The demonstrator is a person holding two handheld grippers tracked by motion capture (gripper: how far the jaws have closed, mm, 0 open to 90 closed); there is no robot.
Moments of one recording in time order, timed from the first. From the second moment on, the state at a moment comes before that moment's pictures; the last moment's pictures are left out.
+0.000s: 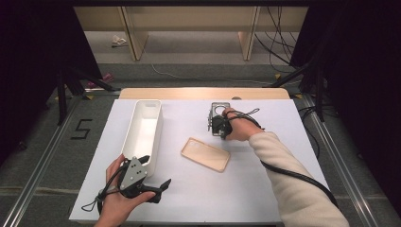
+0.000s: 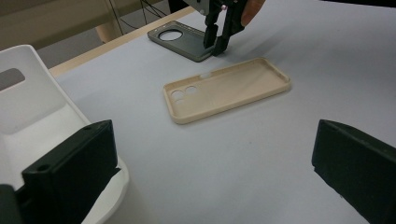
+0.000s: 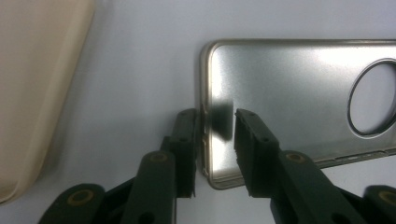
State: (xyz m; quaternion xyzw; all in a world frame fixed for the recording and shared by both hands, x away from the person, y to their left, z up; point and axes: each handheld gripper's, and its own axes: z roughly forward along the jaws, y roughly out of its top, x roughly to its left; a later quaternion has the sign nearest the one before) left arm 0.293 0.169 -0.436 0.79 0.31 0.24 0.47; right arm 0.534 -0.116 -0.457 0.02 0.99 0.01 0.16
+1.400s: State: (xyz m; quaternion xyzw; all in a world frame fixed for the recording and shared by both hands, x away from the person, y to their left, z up) left arm 0.292 0.168 -0.436 0.79 0.31 0.24 0.47; right arm 0.530 -0.115 -0.458 0.02 0.99 0.02 0.14
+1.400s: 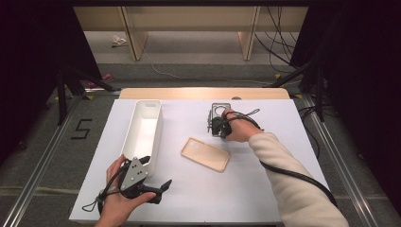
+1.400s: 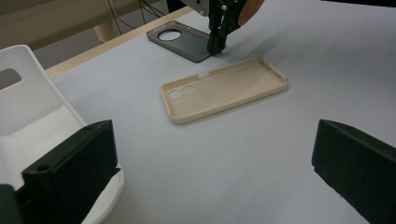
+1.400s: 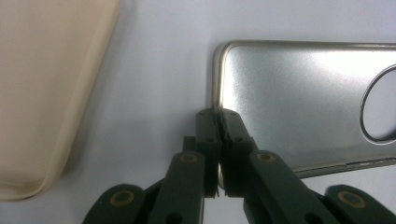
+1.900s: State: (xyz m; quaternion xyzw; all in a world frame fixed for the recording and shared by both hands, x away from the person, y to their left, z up) left arm 0.294 0.169 -0.436 0.79 0.32 0.24 0.47; right arm 0.519 -0.131 -0.440 0.03 0.98 0.07 0.16
